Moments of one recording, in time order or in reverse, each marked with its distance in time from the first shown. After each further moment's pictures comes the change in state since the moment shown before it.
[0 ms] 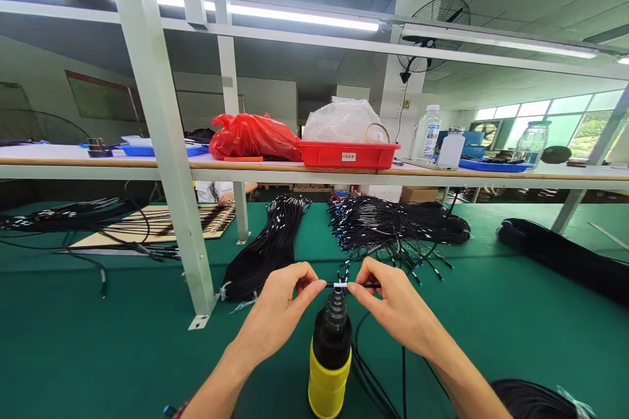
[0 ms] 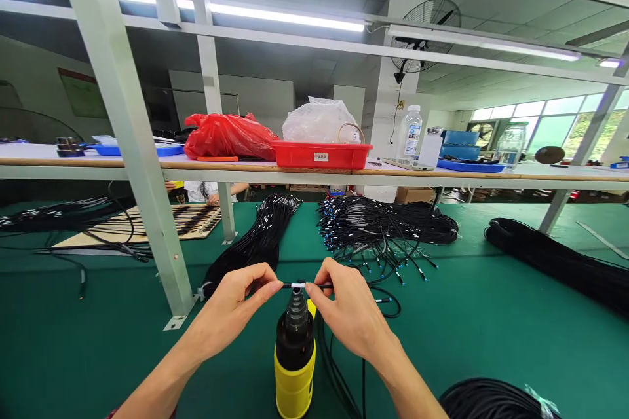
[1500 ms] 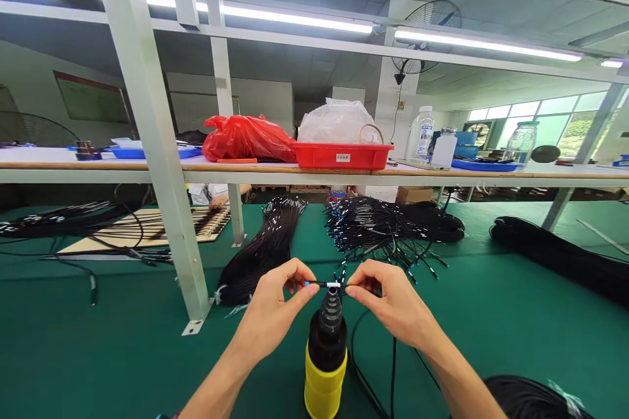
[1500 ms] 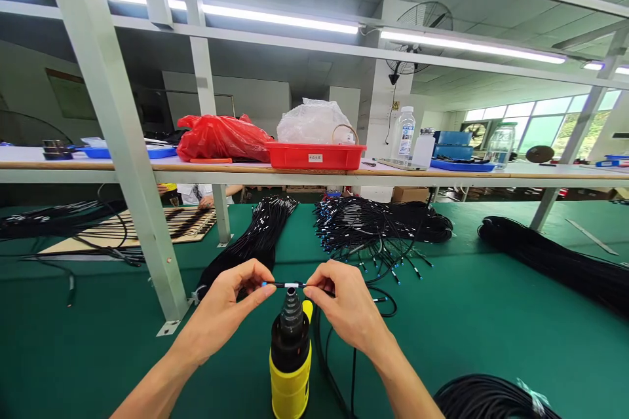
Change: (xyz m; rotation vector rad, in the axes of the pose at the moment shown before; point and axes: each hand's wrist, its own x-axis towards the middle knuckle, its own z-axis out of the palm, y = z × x) left_hand 0.002 0.000 0.002 -0.109 0.061 -0.027; right_hand 0.004 0.007 -0.003 0.104 0.034 -0.055
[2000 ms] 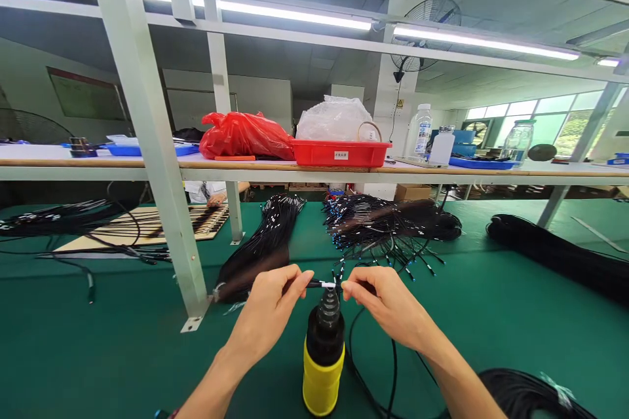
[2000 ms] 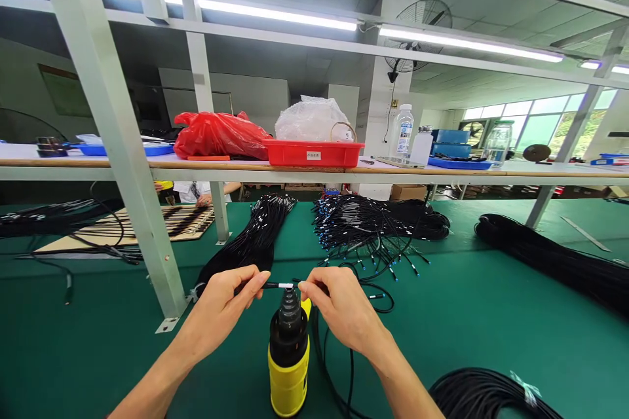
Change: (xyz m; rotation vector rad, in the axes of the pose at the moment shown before) left_hand -0.005 -0.003 0.001 0.141 -0.008 -0.033; right_hand -0.004 -0.008 -0.002 -0.066 -0.112 -0.001
